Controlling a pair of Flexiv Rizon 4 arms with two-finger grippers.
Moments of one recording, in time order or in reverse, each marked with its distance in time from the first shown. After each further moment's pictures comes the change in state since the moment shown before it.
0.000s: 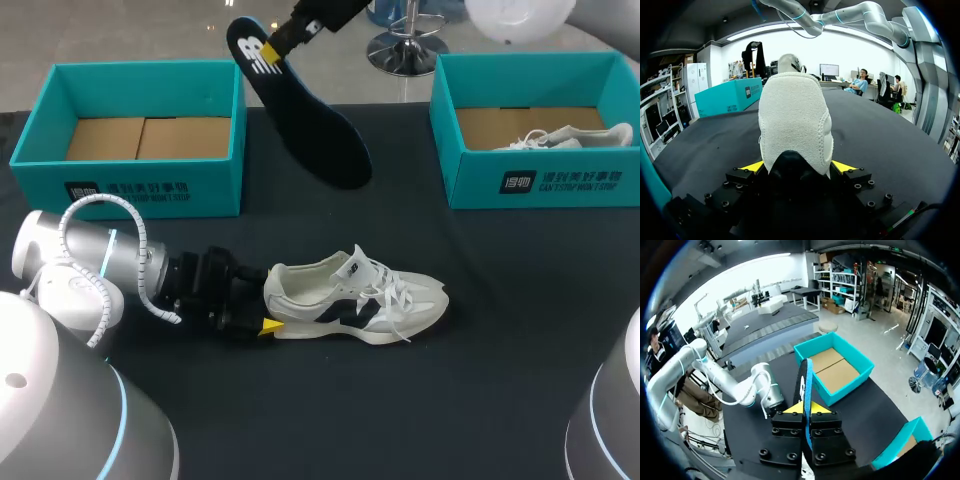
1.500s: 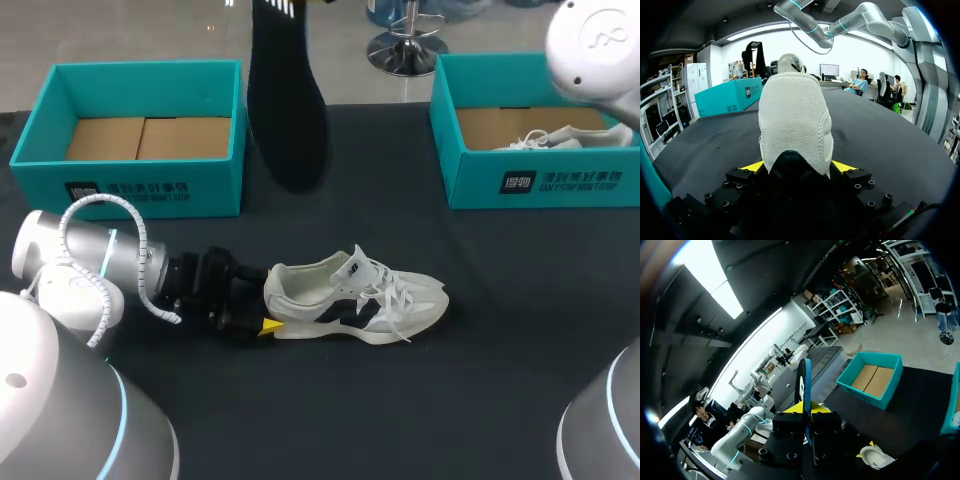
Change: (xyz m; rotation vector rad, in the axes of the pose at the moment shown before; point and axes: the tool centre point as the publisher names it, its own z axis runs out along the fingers) left arm 0.000 0.000 0.000 0.000 0.000 0.000; right arm 0.049 0.029 -0.109 -0.346 0.377 0.487
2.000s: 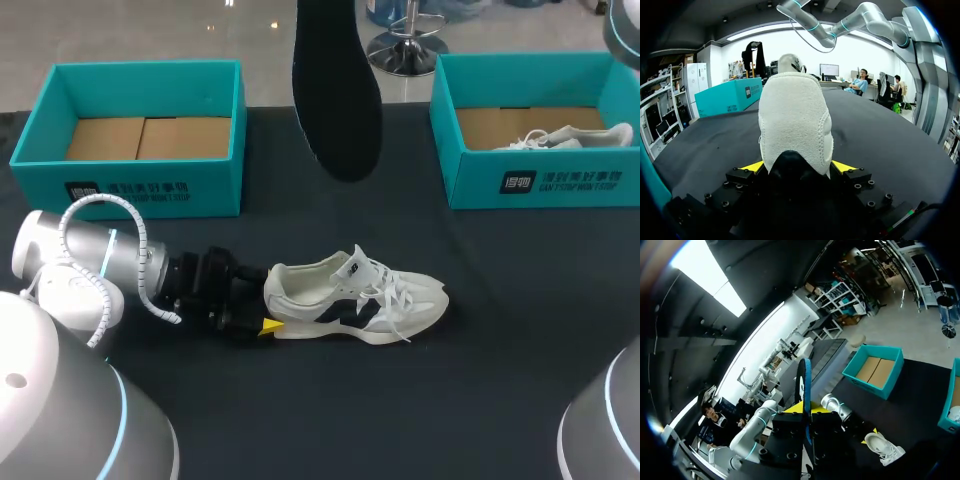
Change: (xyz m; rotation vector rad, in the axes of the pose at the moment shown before) left arm 0.000 0.000 0.000 0.000 0.000 0.000; right arm 0.025 0.007 -0.055 0.073 0.054 0.034
